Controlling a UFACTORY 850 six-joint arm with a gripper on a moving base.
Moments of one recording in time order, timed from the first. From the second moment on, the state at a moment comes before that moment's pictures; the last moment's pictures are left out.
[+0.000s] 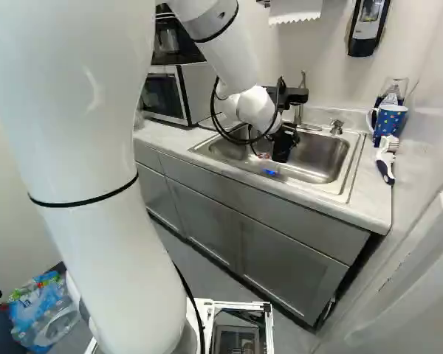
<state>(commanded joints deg) -30.4 -10.4 -53.6 0.0 8.5 0.0</state>
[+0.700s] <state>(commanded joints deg) -30.4 -10.4 -53.6 0.0 8.5 0.0</state>
